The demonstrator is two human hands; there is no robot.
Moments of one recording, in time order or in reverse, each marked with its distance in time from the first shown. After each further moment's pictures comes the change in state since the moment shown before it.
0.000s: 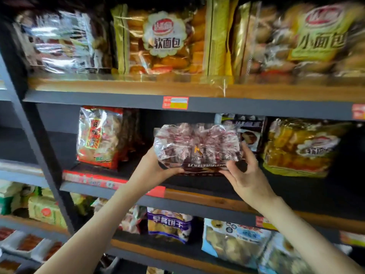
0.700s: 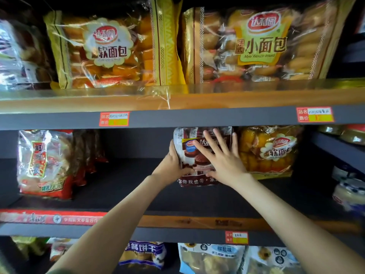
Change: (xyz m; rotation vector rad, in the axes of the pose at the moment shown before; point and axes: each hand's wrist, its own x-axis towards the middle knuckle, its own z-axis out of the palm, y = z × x) left_hand 0.109 0.013 0.142 -0.110 -0.284 -0.112; right_hand 0.046 0.117 0.012 -0.732 -0.171 -0.013
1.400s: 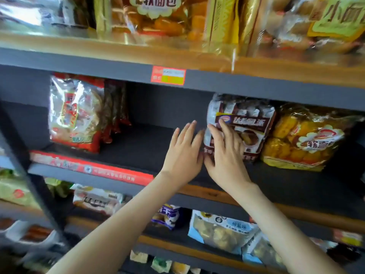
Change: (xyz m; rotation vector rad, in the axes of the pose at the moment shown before) left_hand -0.086 -0.003 -0.013 0.564 0.383 0.294; right_hand -0.012 -0.109 -0.046 0.433 0.268 0.137
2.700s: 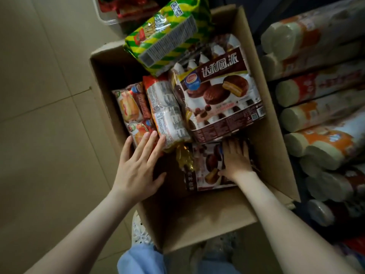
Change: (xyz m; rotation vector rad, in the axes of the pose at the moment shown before) left_hand -0.955 -0.141 0.321 0.319 -0.808 -1.201; right_hand -0.772 -0.236 0.636 -0.153 -1.705 -0.909
